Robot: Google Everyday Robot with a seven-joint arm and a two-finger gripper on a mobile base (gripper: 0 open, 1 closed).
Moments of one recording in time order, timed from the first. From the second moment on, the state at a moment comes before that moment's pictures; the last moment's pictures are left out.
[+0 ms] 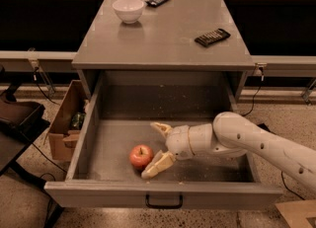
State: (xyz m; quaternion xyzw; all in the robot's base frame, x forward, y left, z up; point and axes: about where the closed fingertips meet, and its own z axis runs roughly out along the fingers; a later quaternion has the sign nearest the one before) arm 0.503 0.023 0.653 -0.54 0.64 0.36 0.41
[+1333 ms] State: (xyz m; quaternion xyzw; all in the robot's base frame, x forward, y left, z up) arm 0.502 0.058 0.620 -0.59 0.60 0.35 0.41
